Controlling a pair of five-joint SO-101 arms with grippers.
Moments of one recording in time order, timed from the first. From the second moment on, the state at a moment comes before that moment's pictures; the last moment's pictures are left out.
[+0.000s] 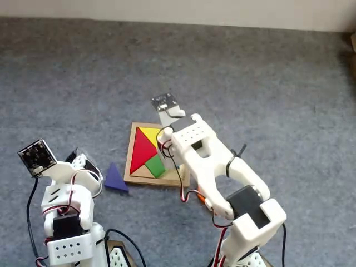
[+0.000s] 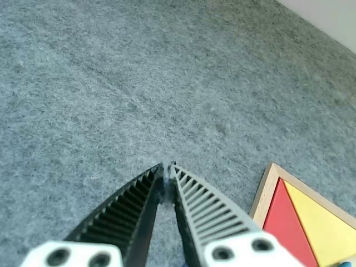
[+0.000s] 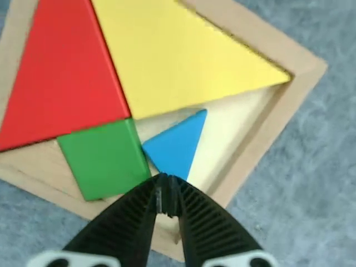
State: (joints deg) left arm -18.3 -101.4 96.0 47.0 27.9; right arm -36.9 7.9 20.6 60.5 -1.5
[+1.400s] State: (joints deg) left arm -18.3 -101.4 96.0 47.0 27.9; right arm -34.3 8.3 21.1 52.4 3.1
